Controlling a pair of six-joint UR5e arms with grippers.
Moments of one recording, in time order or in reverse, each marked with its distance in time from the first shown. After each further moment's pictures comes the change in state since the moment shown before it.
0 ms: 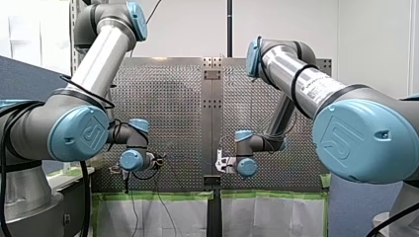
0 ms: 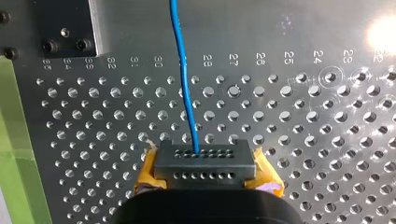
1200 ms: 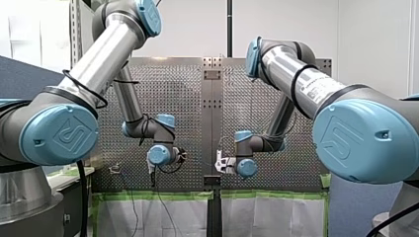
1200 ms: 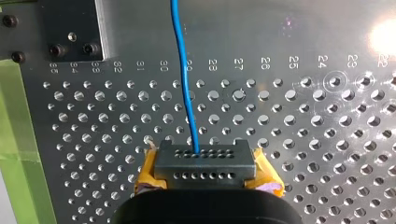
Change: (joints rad) left arm -0.241 -0.032 0.199 -0.126 -0.206 -0.030; right arm 0.002 0.003 0.000 0.003 -0.005 0.000
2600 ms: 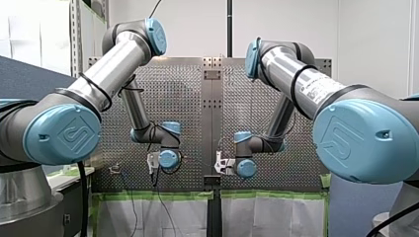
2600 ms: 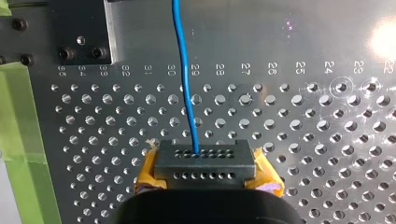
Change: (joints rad) left arm 0.036 -0.138 0.206 -0.035 -0.127 0.046; right arm 0.004 0.006 0.000 -0.002 -0.002 -0.006
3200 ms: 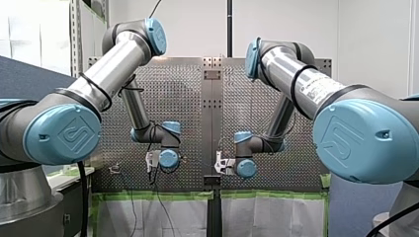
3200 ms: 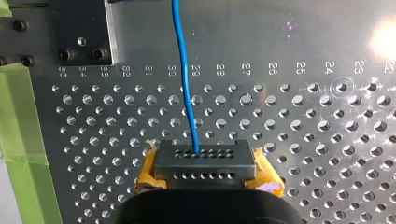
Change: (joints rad) left arm 0.000 0.001 0.006 -0.008 -0.048 0.064; right arm 0.000 0.000 0.000 0.001 -0.002 0.003
